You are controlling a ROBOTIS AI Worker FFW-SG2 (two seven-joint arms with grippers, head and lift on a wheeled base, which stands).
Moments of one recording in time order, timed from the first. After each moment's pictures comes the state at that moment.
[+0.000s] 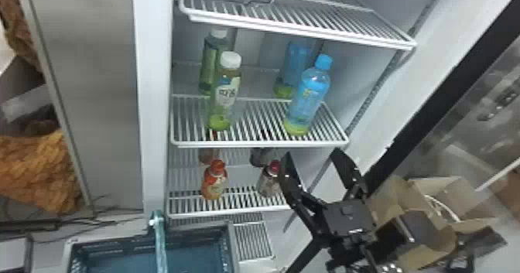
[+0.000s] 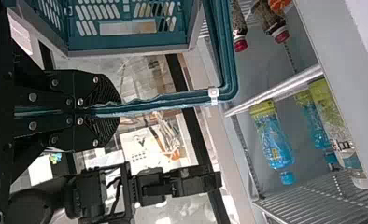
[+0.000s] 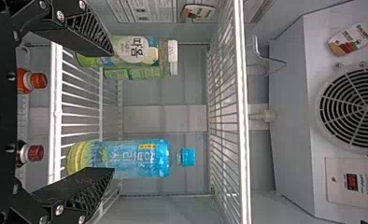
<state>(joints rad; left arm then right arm) 0.37 0.25 0.01 -2.03 1.12 1.17 -0.51 0.68 -0.08 -0.07 -2.22 -0.12 -0.17 0.10</state>
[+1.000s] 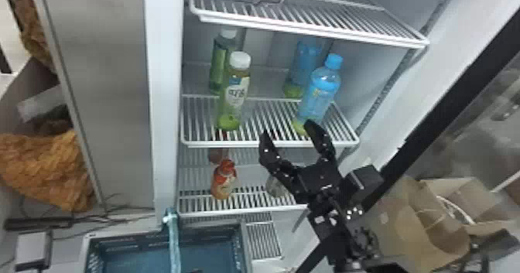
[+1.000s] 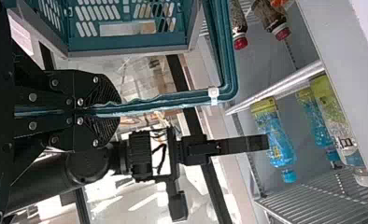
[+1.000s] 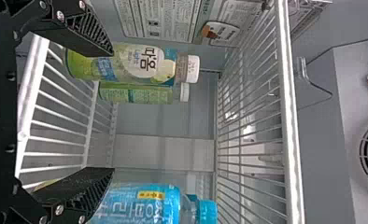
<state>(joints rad) 0.36 0.25 0.00 -2.03 1.12 1.17 -0.51 0.32 -0.10 -0.06 -1.85 -0.09 -0.24 0.27</state>
